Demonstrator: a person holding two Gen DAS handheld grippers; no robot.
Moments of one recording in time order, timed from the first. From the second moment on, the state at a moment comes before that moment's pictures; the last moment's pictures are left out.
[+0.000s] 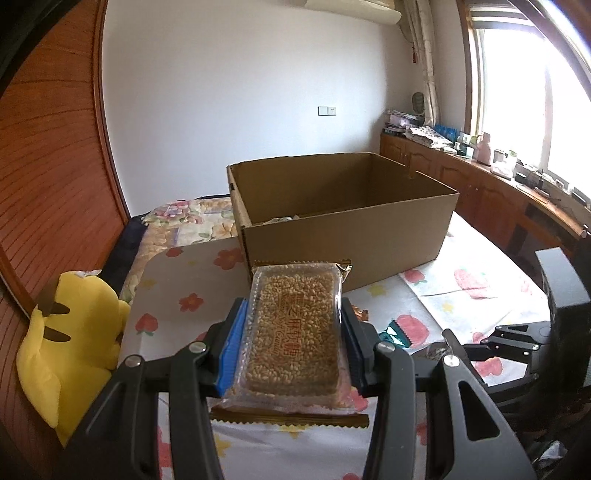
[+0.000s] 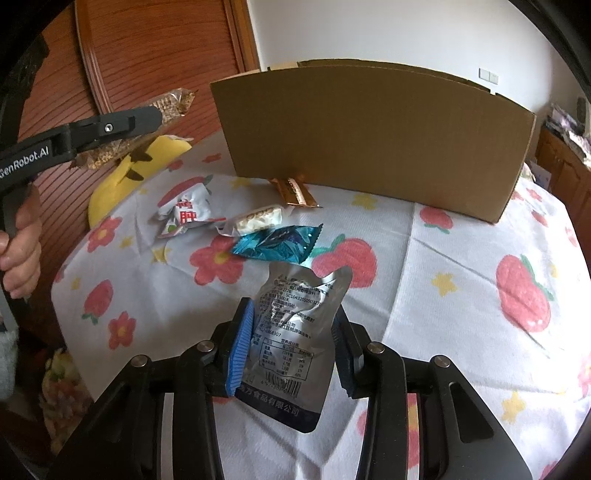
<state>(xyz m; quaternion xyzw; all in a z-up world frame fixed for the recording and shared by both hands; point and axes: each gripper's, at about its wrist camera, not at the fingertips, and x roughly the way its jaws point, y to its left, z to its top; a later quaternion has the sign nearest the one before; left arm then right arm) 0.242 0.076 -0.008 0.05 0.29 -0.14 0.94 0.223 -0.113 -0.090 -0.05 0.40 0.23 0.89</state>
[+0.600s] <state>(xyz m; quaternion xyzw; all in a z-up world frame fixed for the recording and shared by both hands) 0.230 0.049 0.014 0.05 0.27 -0.15 0.95 0.208 -0.171 -0.059 -0.03 0.38 0.19 0.91</state>
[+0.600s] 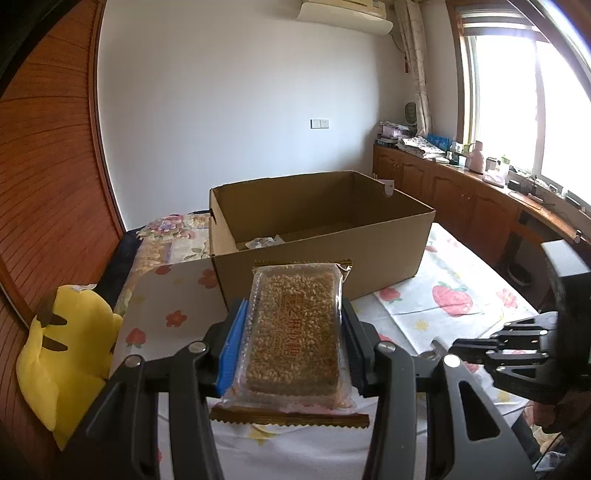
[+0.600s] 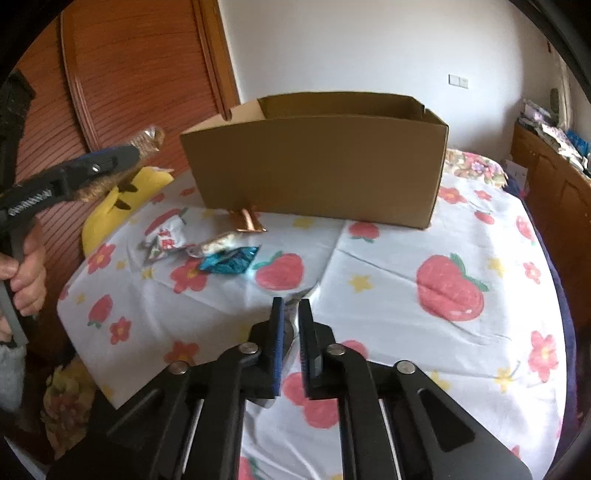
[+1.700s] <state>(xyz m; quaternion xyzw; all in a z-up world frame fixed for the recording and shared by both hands) 0.224 0.046 -0.004 0.02 0.28 -0.16 0.94 0.212 -0.163 -0.092 -0.07 0.41 0.18 0.89</state>
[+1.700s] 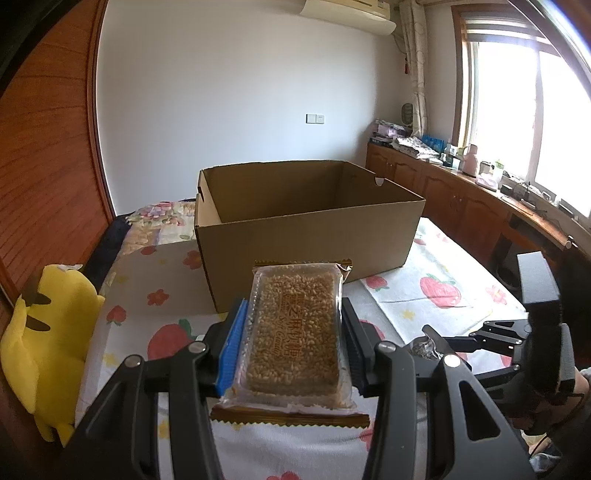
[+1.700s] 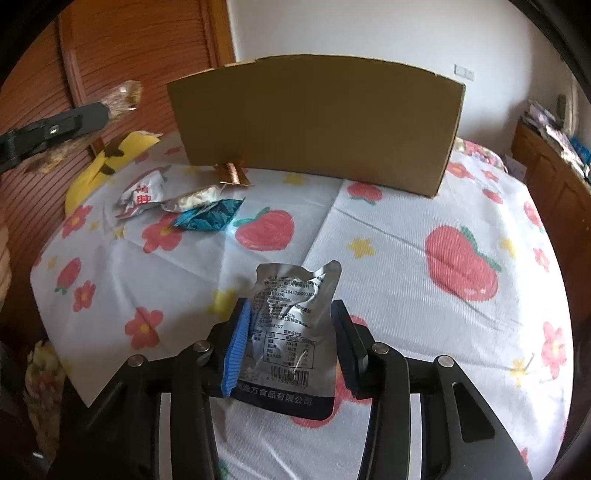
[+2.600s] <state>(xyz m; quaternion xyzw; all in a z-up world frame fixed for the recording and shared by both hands) 0.335 0.025 0.055 0.03 0.21 -0.16 0.96 0.303 -0.176 0.058 -0.08 0.27 0.21 0.94</state>
